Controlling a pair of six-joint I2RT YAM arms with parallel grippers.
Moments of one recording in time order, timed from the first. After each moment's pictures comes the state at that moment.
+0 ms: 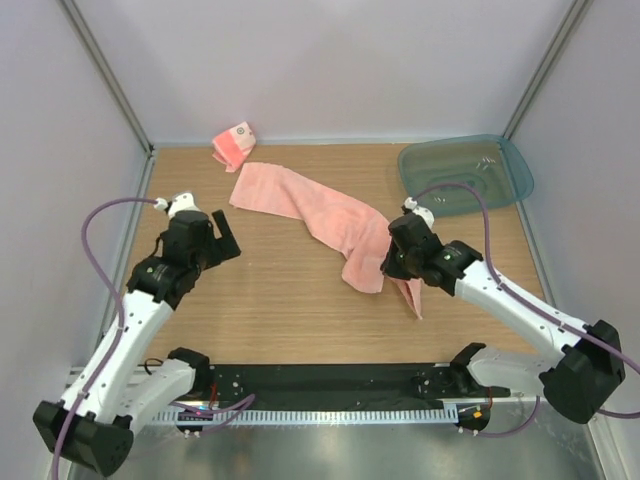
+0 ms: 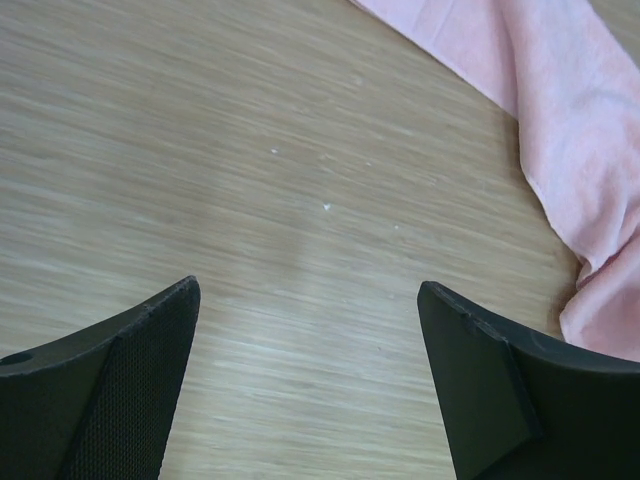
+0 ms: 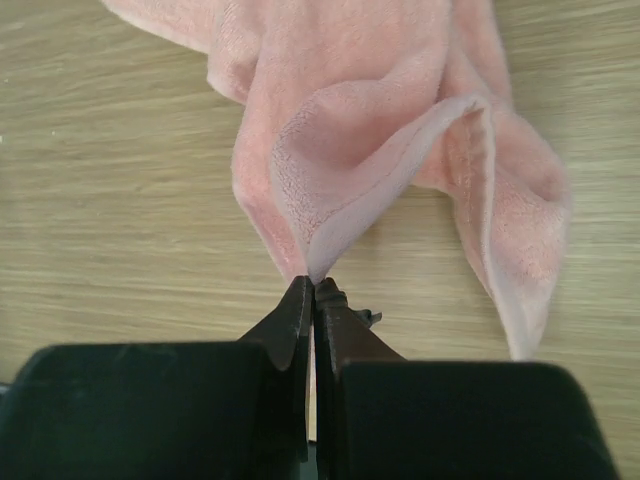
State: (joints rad) left arm -0.32 0.87 0.91 -0.73 -0.32 -0.55; right arm 0.65 1.15 0.89 -0.62 0.19 0.77
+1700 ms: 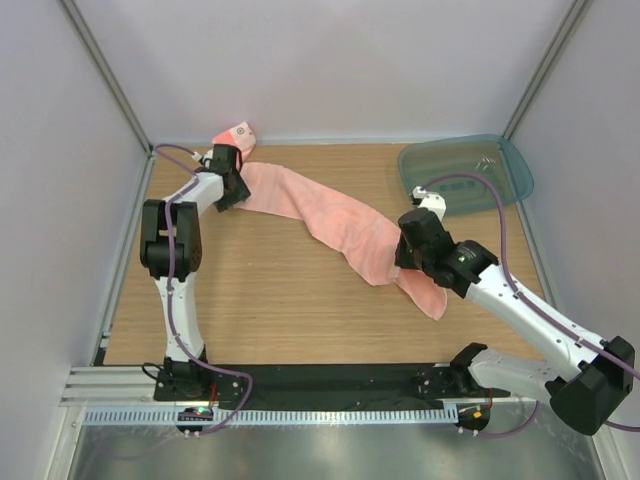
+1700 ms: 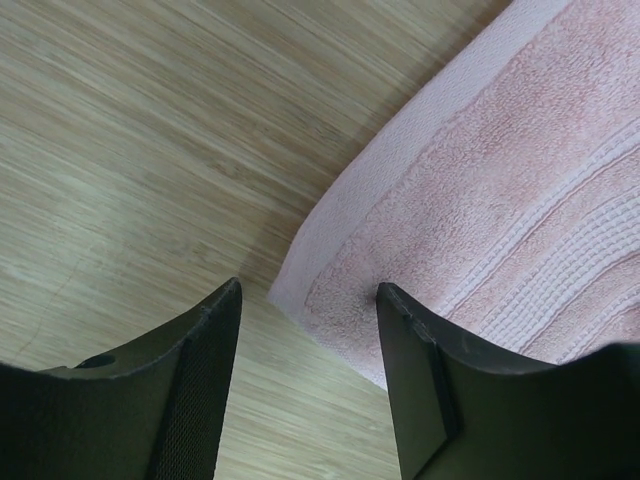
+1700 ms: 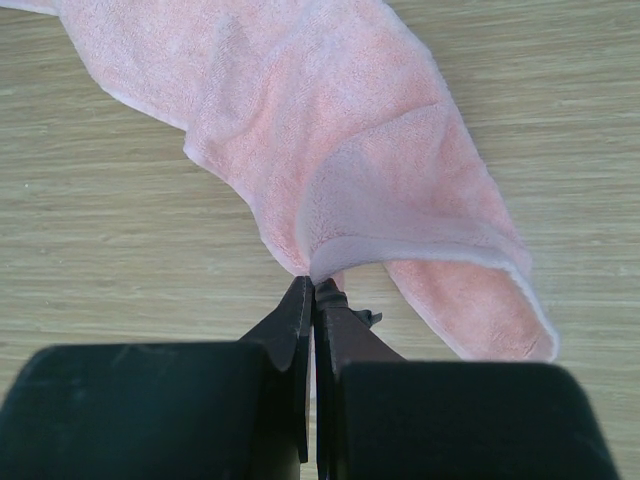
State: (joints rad) left arm -0.11 2.17 1.62 -0.44 -0.24 -0.60; right arm 0.65 1.07 0.95 -0.68 0.37 0.61
